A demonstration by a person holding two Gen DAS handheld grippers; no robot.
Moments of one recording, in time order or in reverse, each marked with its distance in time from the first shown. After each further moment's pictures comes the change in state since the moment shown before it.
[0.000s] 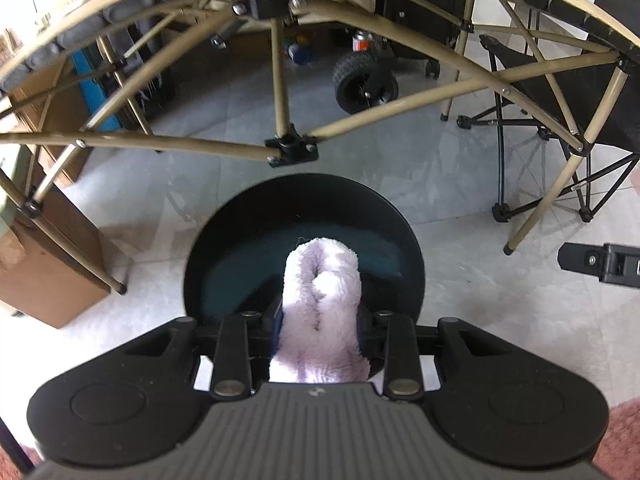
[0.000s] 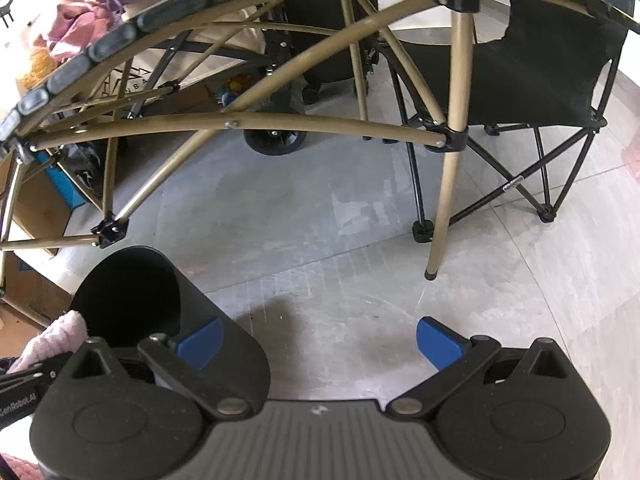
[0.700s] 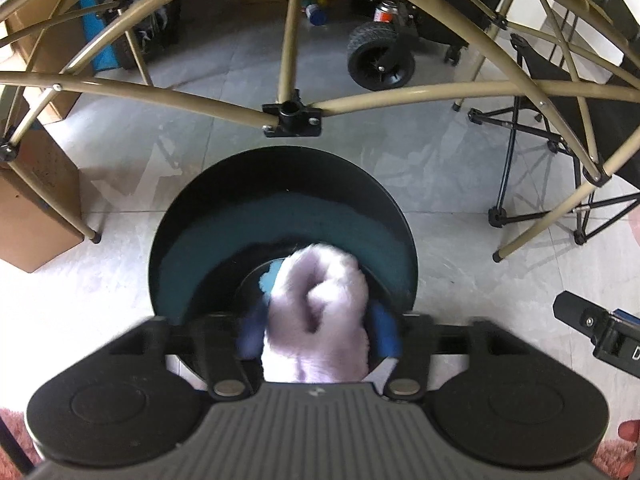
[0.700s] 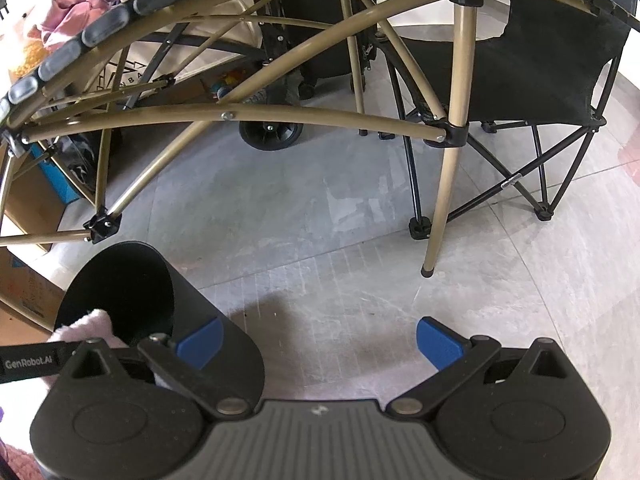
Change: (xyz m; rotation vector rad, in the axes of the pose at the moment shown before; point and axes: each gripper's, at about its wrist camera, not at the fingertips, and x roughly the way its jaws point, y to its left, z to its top) left arm 0.026 0.005 0.018 -0.153 0.113 -0.040; right arm 0.006 0.006 0.000 -0.009 0.011 -0.018
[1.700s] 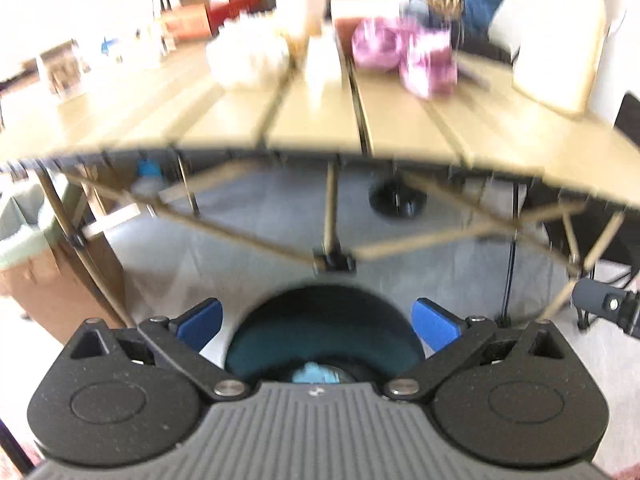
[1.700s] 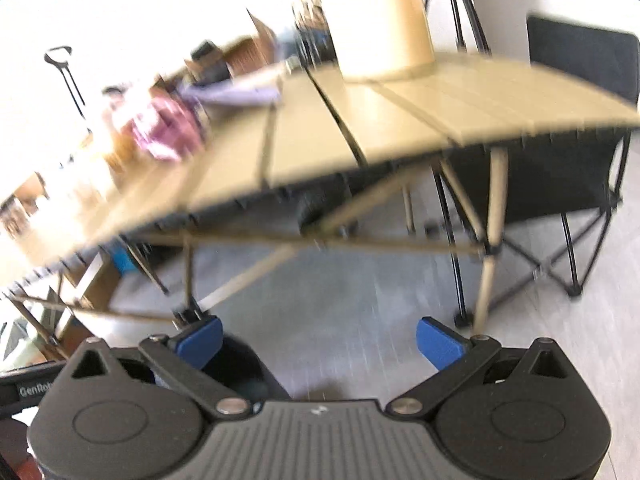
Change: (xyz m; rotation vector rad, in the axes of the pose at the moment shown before) left arm -0.098 0.019 -0.010 -0.018 -0.431 0.063; right arm -0.082 0.029 0.015 -0.027 -0.316 0.155
